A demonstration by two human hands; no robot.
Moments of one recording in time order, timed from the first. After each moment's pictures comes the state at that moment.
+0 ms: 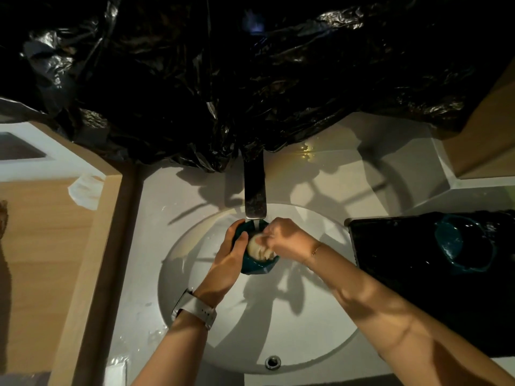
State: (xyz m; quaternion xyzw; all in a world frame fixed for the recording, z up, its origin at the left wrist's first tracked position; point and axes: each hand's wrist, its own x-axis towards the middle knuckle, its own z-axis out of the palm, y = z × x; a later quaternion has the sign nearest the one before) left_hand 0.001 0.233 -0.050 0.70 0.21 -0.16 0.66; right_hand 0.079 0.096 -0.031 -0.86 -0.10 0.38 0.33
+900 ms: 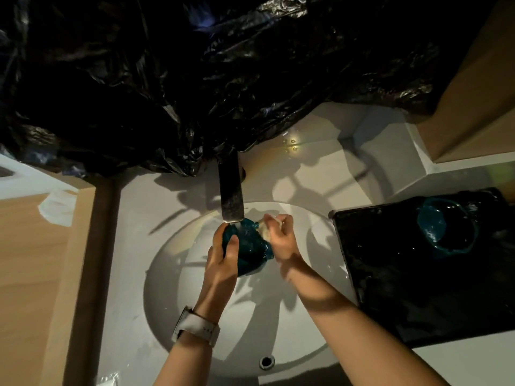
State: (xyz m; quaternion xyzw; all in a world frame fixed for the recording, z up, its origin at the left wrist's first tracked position) left_hand -0.007 0.212 -0.057 0.74 0.22 -0.10 0.62; right_hand 0.050 0.093 -0.071 -0.61 0.27 0.16 0.73
